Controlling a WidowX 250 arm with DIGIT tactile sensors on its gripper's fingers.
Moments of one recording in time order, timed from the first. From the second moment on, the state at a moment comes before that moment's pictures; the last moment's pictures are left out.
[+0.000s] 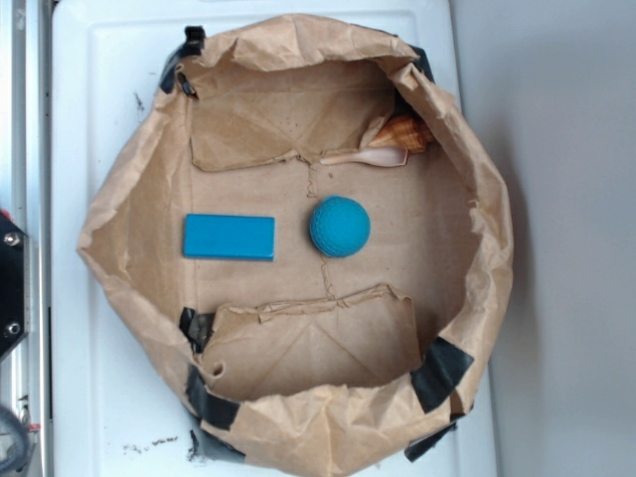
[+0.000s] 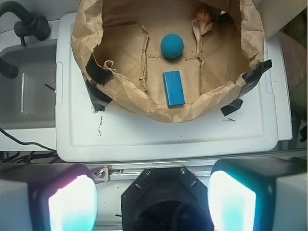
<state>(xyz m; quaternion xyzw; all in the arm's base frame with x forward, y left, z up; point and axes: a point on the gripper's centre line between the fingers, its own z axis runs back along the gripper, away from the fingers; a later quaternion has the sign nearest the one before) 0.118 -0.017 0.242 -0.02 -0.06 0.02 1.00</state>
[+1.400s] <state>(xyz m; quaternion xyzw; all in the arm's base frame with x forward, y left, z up) 0.268 0.046 0.207 0.00 -0.04 -0.06 1.00</state>
